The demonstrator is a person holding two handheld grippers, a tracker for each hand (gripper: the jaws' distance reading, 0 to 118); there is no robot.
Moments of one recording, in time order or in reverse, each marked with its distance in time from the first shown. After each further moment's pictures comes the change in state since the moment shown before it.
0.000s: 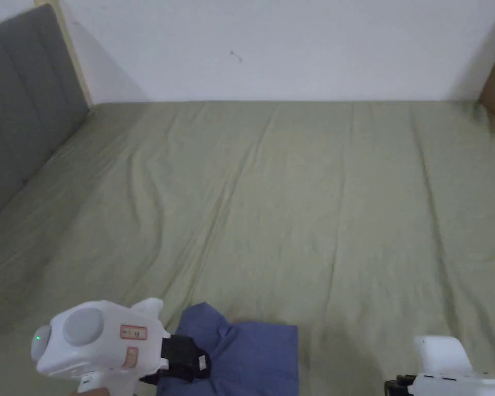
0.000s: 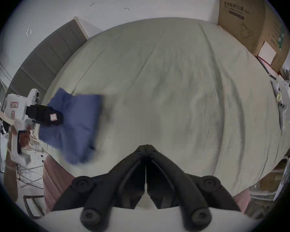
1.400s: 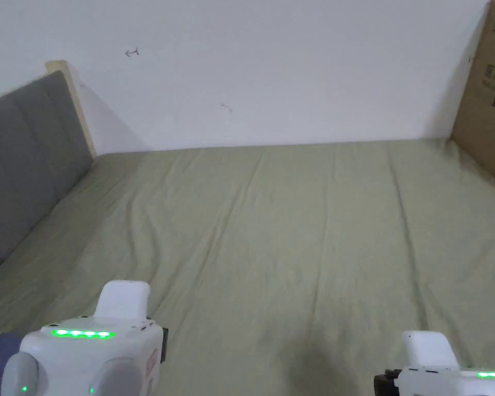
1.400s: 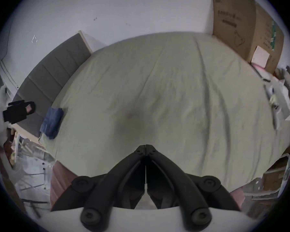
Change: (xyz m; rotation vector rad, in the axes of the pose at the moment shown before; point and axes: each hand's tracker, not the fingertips) left arm 0.166 -0.085 0.097 0.574 0.618 -0.362; right arm 0.002 -0.003 0.056 0.164 0.000 -0.023
